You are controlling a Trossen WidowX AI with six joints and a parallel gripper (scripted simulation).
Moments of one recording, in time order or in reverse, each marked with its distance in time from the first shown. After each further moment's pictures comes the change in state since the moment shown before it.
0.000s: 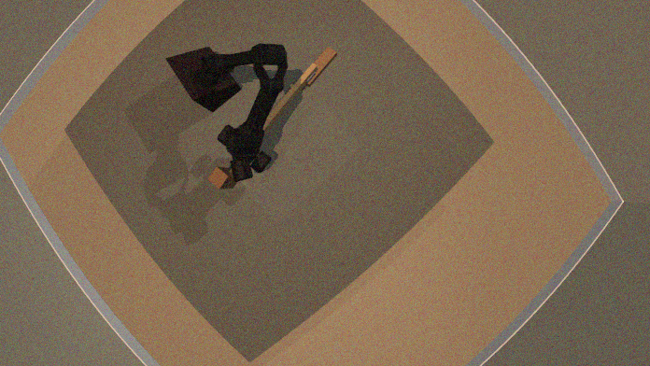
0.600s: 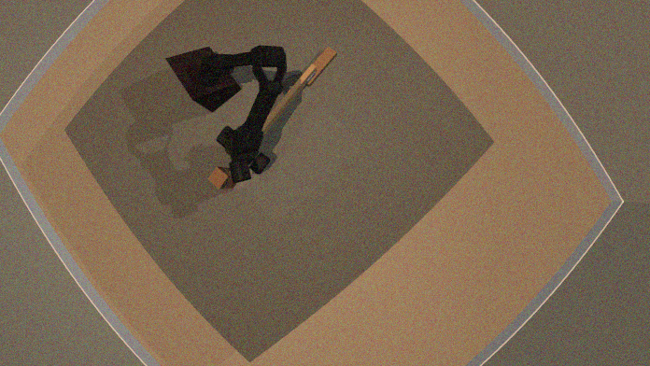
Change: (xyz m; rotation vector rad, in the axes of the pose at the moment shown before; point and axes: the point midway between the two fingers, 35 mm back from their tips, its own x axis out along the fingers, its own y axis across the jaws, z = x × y) arm 0.000 0.000 -0.005 0.000 0.000 0.000
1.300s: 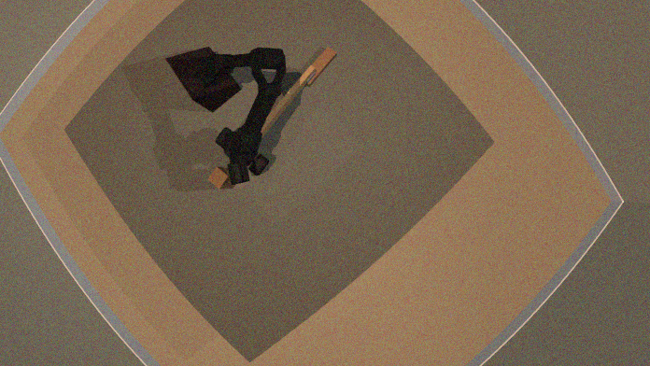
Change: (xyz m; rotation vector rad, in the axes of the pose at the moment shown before) arm 0.000 0.000 -0.005 -0.001 -0.001 0.000
